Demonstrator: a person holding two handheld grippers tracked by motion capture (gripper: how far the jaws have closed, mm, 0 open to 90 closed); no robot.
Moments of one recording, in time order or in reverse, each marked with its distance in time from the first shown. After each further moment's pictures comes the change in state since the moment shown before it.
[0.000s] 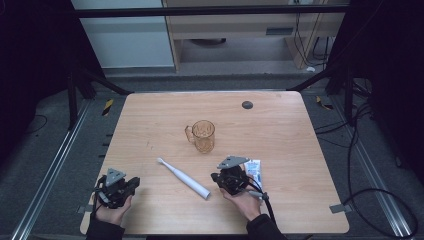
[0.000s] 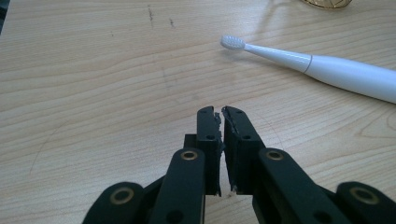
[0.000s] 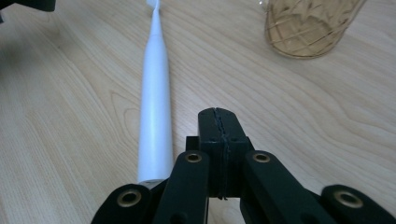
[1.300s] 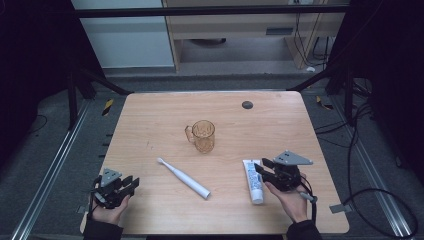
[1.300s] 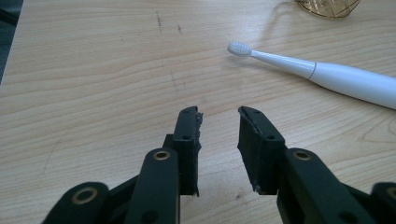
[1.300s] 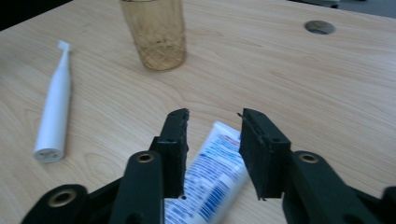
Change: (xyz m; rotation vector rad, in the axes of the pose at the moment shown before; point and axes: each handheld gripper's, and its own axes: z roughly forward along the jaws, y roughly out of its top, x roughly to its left) left arm 0.006 -0.001 -0.005 -0.027 -0.003 -0.015; right arm -0.076 -0.038 -0.098 -0.190 -0.201 0.083
